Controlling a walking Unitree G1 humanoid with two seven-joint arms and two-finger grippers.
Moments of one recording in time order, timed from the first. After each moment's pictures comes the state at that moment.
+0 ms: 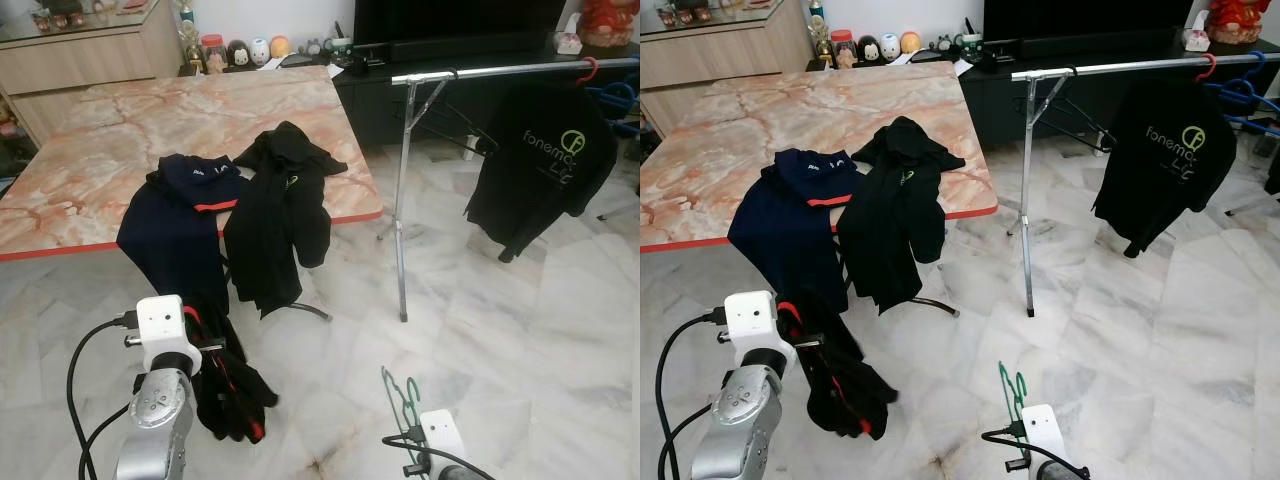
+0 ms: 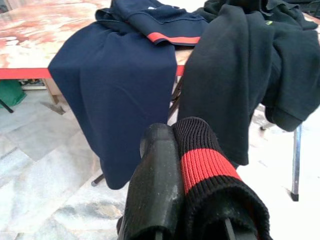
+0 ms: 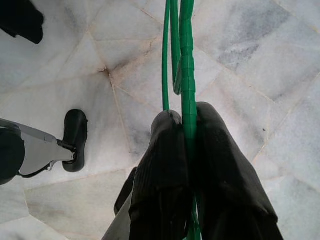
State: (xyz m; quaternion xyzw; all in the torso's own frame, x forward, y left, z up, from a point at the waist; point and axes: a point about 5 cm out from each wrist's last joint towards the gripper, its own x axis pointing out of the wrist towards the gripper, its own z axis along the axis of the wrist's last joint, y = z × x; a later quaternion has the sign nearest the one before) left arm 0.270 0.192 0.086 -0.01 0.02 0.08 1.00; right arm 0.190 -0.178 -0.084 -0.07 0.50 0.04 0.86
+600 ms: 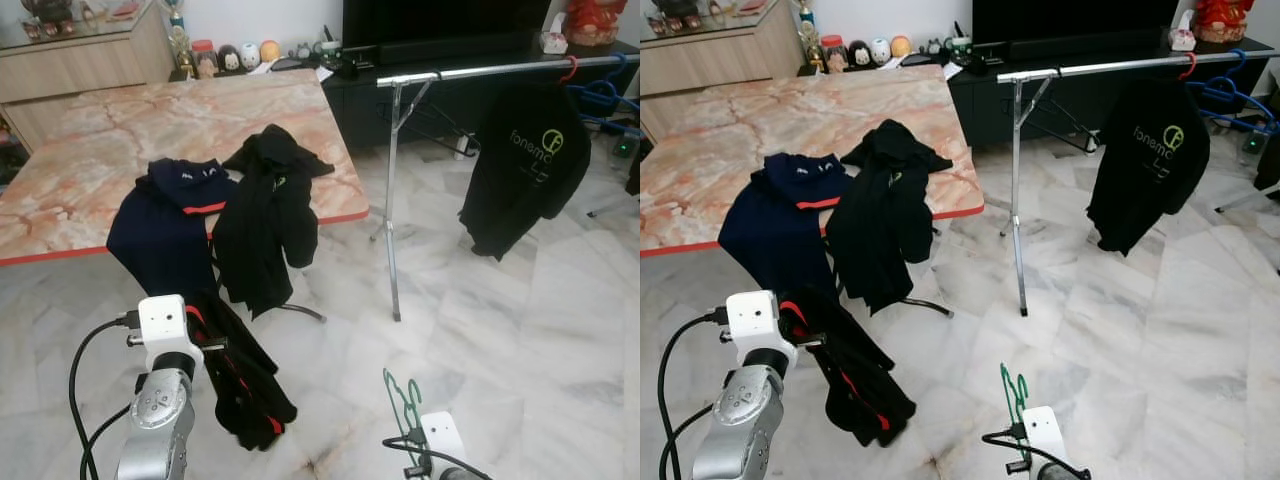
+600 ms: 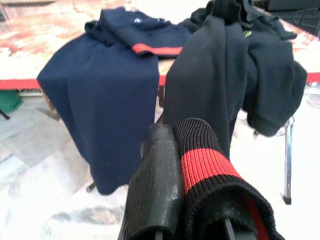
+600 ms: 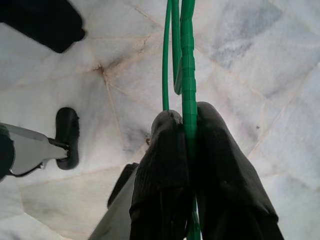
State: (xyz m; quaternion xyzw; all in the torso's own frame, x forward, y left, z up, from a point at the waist) left arm 0.269 0.192 0.087 -0.02 0.01 0.08 1.00; right arm 0.187 -0.178 -0.085 -0.09 0.50 0.04 0.86
